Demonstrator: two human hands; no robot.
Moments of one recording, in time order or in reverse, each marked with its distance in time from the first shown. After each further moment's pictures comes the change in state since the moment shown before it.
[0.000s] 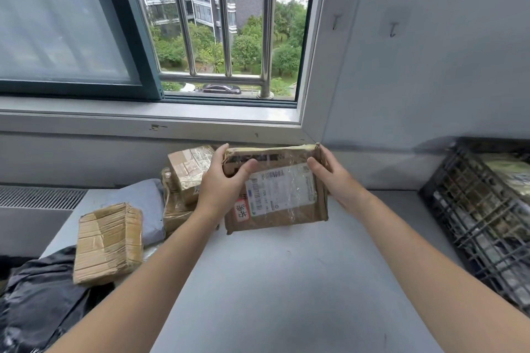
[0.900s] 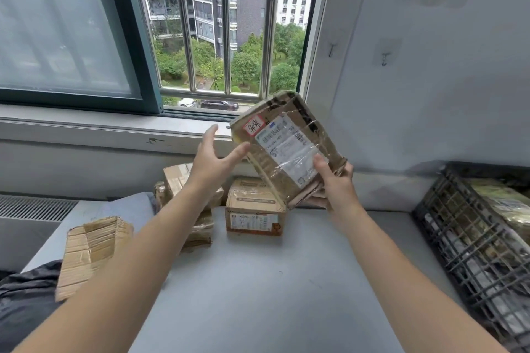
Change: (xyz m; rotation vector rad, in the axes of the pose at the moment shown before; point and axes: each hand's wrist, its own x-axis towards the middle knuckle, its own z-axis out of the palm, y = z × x) left_hand 0.034 0.057 -0.024 -0.068 -0.050 -0.004; right_hand -0.009 -0.042 0.013 0.393 0.357 0.042
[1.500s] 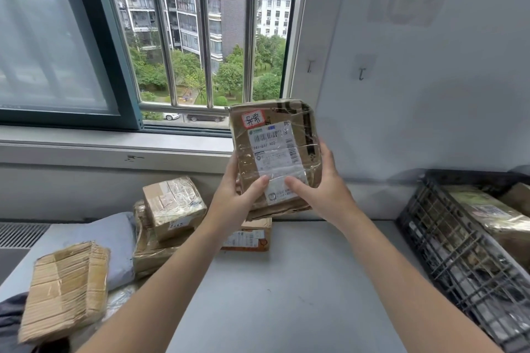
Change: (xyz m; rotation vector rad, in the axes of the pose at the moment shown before) left_hand -0.024 0.004 0.058 -0.258 -0.187 0.165; right_hand -0.010 -0.041 -0.014 -0.643 -0.183 -0.428
